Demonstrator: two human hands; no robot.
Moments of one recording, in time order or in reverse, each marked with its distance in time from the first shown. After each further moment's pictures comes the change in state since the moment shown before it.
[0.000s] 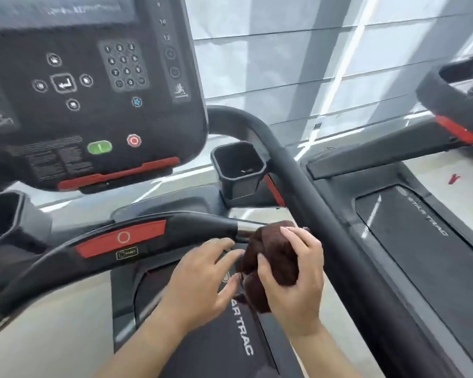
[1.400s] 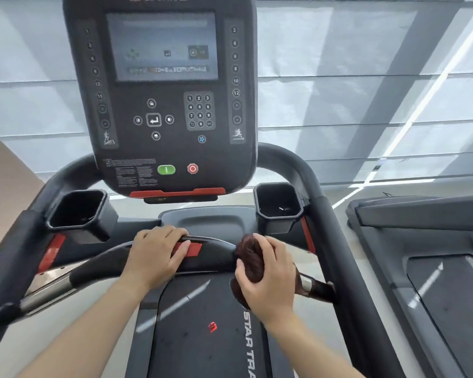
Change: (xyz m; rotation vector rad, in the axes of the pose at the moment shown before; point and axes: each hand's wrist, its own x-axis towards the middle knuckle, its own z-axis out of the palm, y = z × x) left_hand -0.004 -0.092 -0.066 0.257 0.087 -0.485; right_hand 0.050 -0.012 0.061 -0.077 -0.417 0.061
